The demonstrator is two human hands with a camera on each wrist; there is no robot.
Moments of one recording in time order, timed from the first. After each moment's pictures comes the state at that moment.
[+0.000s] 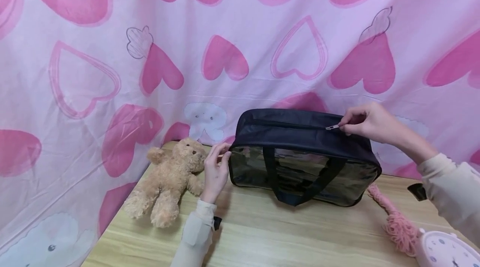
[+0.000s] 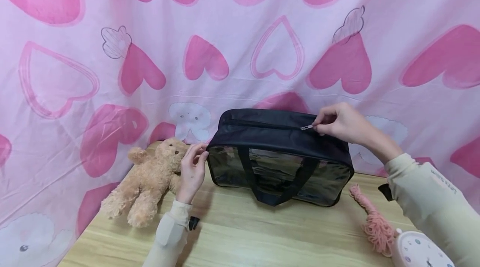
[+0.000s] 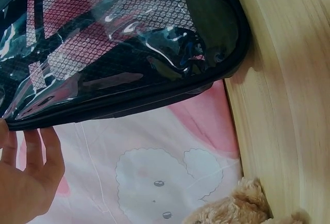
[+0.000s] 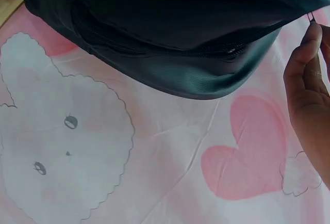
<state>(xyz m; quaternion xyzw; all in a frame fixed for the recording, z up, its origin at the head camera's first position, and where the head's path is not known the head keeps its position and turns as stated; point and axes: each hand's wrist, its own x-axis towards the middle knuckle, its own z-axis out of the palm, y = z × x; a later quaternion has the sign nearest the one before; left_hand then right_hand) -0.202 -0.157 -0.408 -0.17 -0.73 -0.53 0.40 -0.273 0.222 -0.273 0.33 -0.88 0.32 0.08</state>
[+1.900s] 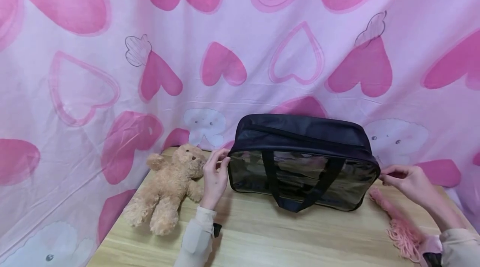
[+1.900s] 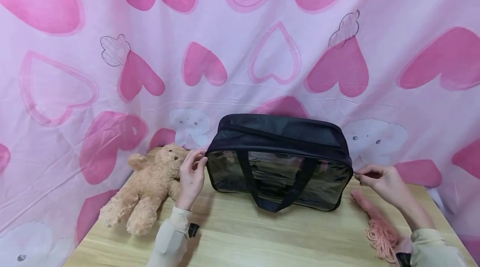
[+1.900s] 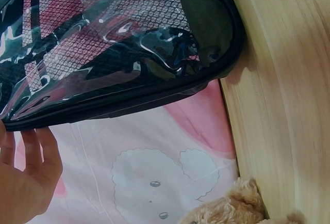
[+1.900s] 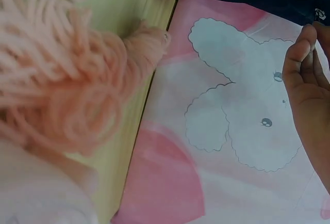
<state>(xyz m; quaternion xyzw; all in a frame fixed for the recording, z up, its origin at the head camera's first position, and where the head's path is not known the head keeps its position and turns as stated) -0.204 -0.155 -0.410 -0.17 -0.72 -0.53 0.41 -0.226 0.344 -0.428 0.19 -0.87 0.44 0.14</state>
